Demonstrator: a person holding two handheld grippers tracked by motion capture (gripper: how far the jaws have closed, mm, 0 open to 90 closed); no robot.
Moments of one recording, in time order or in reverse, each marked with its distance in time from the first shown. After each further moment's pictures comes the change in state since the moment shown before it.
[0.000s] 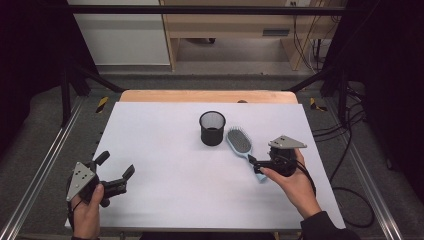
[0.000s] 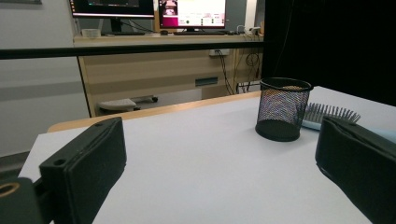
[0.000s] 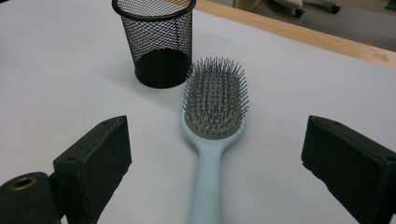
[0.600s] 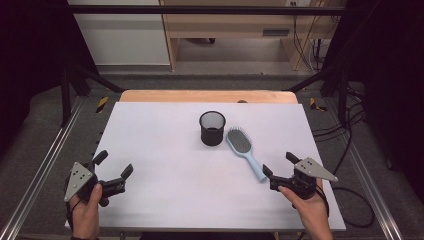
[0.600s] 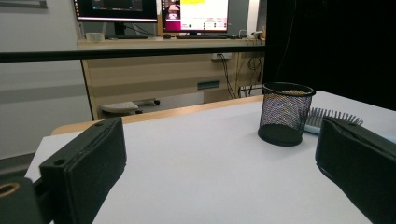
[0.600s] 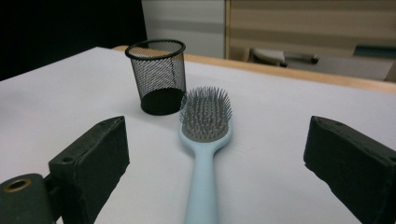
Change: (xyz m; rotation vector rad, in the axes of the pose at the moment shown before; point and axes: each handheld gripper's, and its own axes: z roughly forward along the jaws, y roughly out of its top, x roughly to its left) left arm 0.002 0.001 -0.002 -0.014 0.010 -0.005; right arm -0.005 -0.052 -0.048 -0.277 -0.006 0.091
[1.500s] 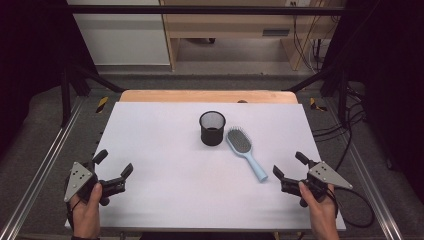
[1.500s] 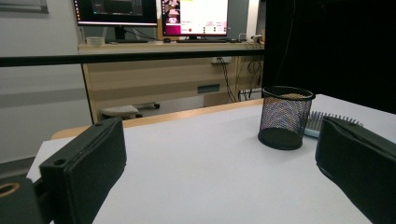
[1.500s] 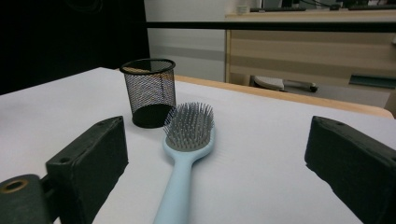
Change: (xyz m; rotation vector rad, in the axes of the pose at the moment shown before) left arm 0.000 0.001 0.001 -0.016 0.001 -0.001; right arm -0.029 -0.019 -0.014 -0.137 0.019 -0.031
